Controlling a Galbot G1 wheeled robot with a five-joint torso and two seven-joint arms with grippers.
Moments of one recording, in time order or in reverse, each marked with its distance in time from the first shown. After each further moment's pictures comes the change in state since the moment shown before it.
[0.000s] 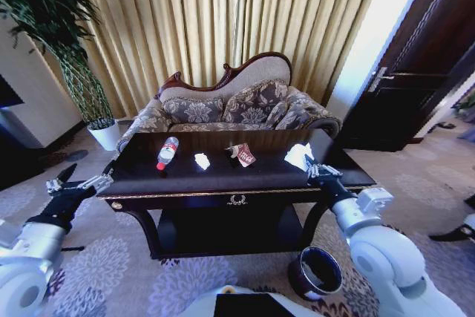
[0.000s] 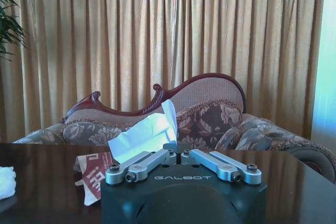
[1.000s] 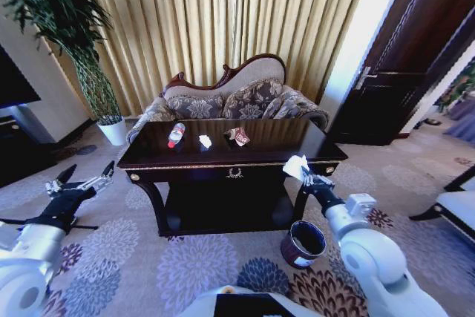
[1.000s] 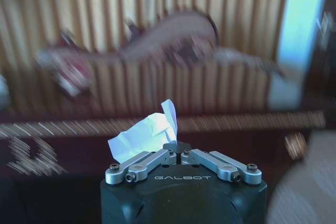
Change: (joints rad) left arm 0.001 0.001 -0.010 0.000 0.005 -0.004 0.015; right arm 0.016 0.038 -0.034 -0.329 -0.034 0.011 -0.042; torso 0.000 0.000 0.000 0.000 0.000
